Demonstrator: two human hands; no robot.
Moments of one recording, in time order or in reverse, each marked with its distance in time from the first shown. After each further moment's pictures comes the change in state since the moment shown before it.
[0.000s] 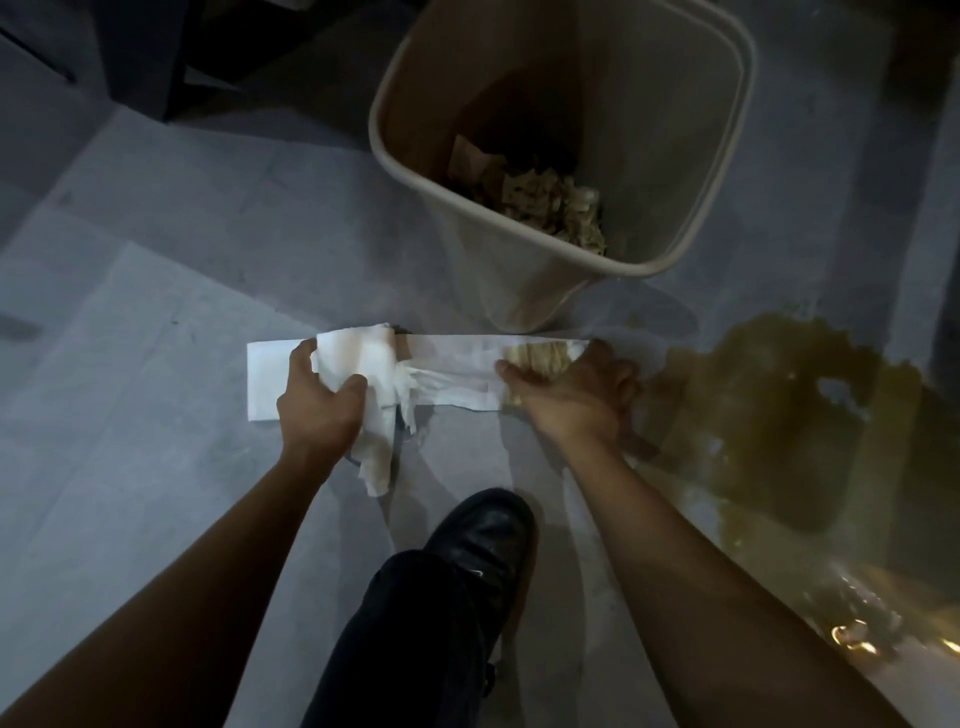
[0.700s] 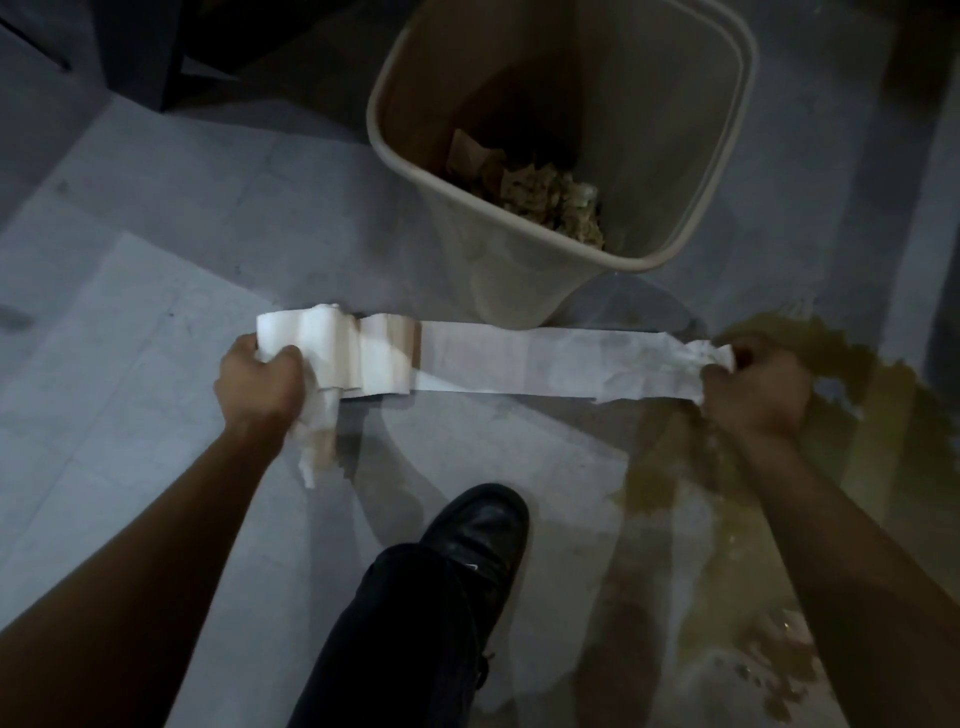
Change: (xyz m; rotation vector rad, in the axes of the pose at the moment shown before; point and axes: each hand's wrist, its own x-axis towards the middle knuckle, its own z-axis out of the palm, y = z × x) left_hand 0.033 -0.003 -0.029 -0.018 0.183 -0.105; right_hand 0.053 0.098 -0.109 0.027 0.396 -0.191
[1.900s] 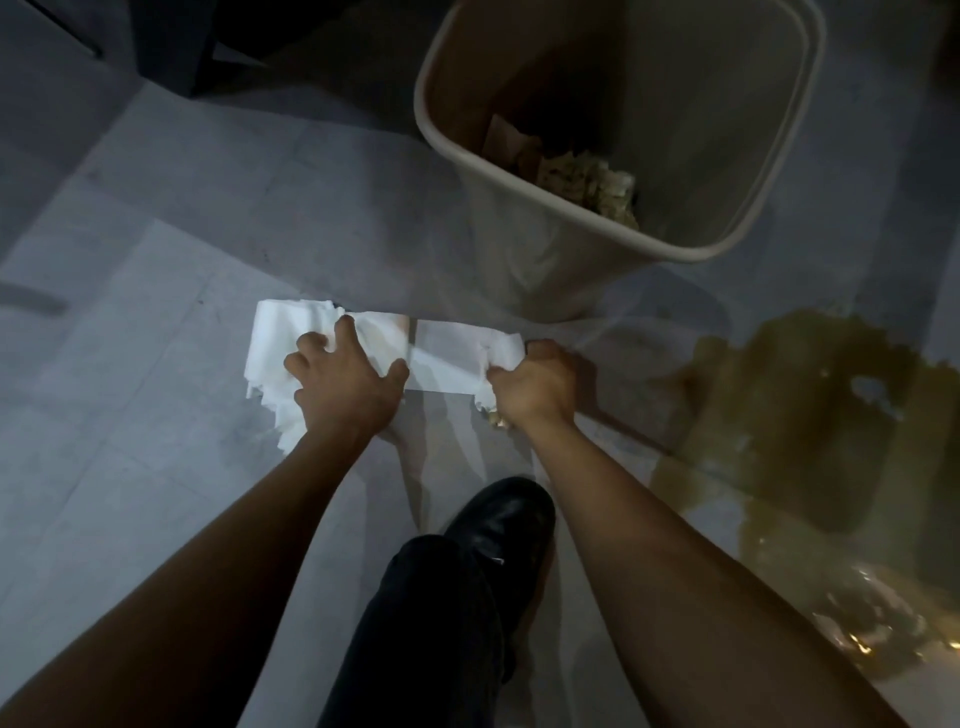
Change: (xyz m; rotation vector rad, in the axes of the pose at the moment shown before) left_hand -0.020 -0.004 0.036 0.571 -0.091 0.272; right_hand -0.100 -0.147 0.128 0.129 -0.496 0.024
